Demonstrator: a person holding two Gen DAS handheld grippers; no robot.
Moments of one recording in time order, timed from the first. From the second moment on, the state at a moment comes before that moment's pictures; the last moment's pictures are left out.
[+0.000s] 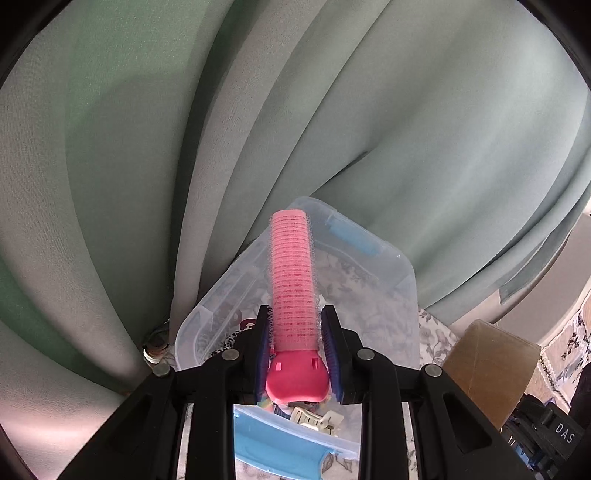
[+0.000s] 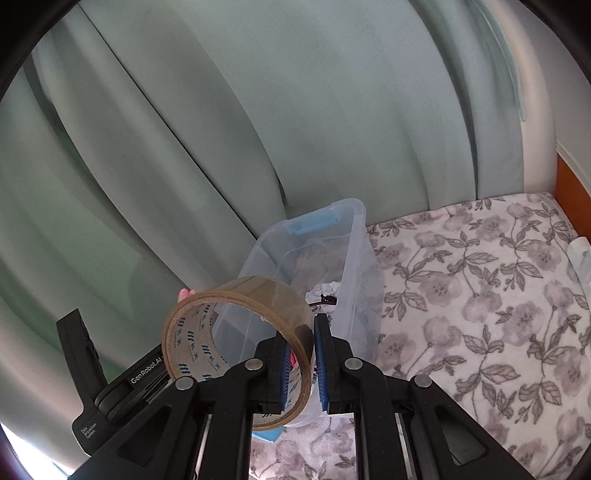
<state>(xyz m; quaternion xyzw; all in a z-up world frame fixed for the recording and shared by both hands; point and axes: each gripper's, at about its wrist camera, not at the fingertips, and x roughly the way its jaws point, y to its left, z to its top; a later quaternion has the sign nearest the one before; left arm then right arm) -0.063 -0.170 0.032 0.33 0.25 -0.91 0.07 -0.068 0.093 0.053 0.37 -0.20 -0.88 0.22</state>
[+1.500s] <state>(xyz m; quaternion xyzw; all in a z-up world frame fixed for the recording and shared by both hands) -0.071 -0.162 0.010 0.37 0.24 -0.90 0.06 -0.103 0.054 0.003 0.44 -0.16 -0.85 0.23</state>
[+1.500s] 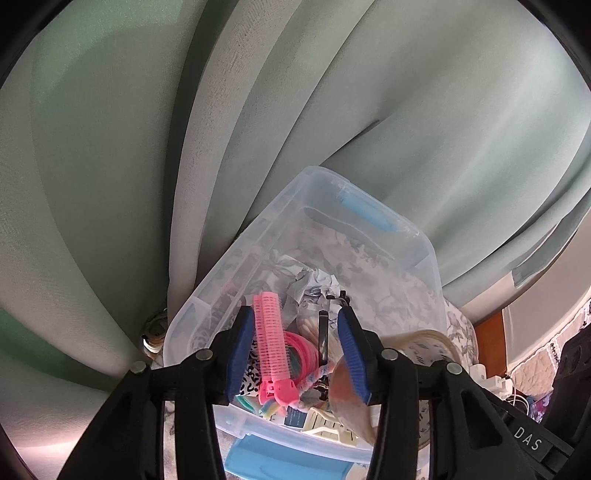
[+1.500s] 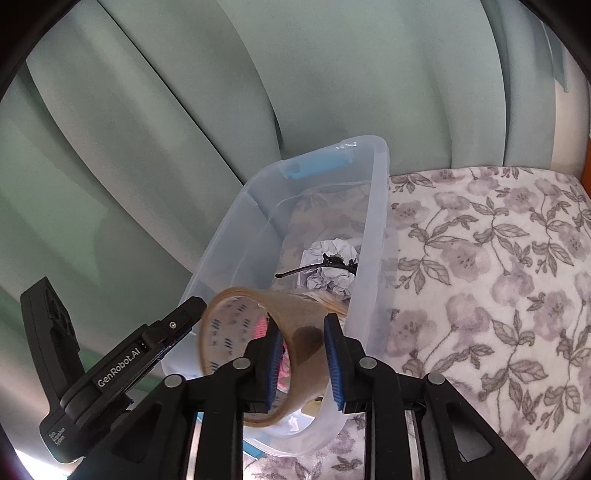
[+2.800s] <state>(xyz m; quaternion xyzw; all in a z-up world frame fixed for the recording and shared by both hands) -0.036 -0.106 0.064 0.35 0.16 -0.92 0.05 -0.046 0.101 0.048 0.36 -0.19 -0.89 0.23</state>
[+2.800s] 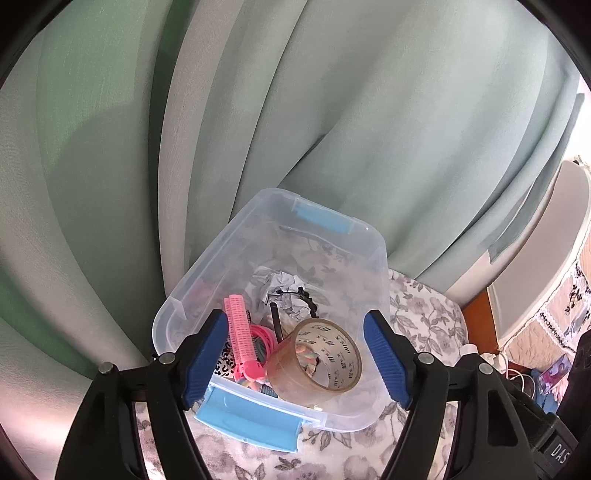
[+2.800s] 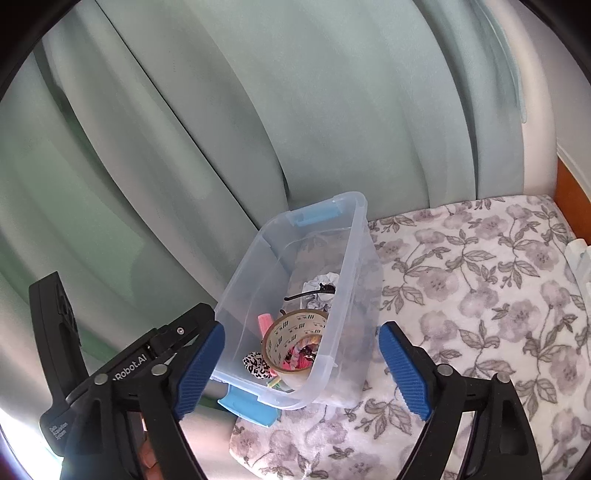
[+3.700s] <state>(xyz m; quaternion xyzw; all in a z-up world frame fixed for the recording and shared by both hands) -0.012 -0.041 0.069 0.36 0.08 -0.93 0.03 -0.005 0.167 0.052 0.35 -0.19 -0.90 0.17</state>
